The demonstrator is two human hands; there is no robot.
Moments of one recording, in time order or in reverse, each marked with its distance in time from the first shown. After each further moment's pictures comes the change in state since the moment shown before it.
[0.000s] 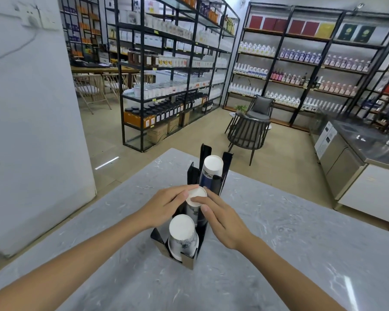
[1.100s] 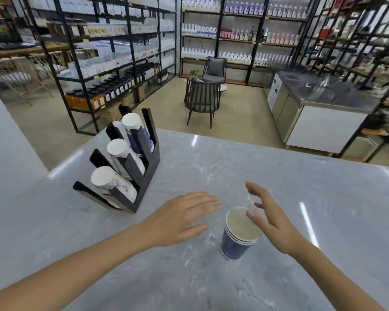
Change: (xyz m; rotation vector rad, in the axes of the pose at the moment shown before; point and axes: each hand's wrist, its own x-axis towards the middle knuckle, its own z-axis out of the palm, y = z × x) left_hand -0.078 0.159 0.207 0.429 -0.296 0.641; right_hand -0.328 0.032 -0.140 0.199 0.237 0.410
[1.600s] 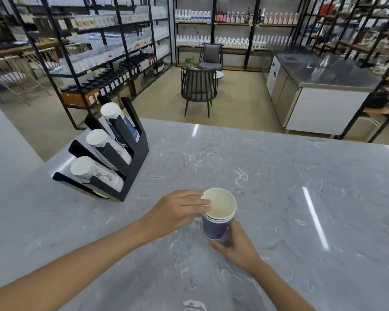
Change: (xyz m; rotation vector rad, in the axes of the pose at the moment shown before) left_hand 0.020 0.018 0.056 0.071 0.142 0.104; right_hand -0.059 0.107 0.094 0.024 -0.029 0.207
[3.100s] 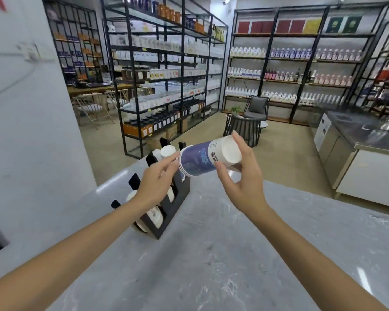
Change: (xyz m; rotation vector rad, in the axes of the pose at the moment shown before) left_hand 0.018 -0.082 -0.164 -0.298 0.562 -0.916; right_hand 0.162 -0.283 -0.066 0.165 0.395 -0.832
